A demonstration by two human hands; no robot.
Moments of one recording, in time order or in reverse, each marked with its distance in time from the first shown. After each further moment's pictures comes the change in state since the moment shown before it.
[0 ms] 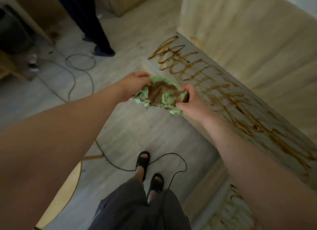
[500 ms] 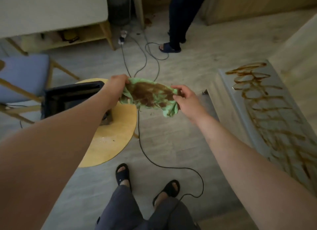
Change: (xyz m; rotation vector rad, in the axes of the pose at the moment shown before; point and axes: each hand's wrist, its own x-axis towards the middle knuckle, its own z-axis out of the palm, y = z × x) left_hand -0.206 -0.206 -0.226 -0.472 0.805 -0.295; right_hand -0.010 -0.142 0.280 0.116 -0.405 -0.291
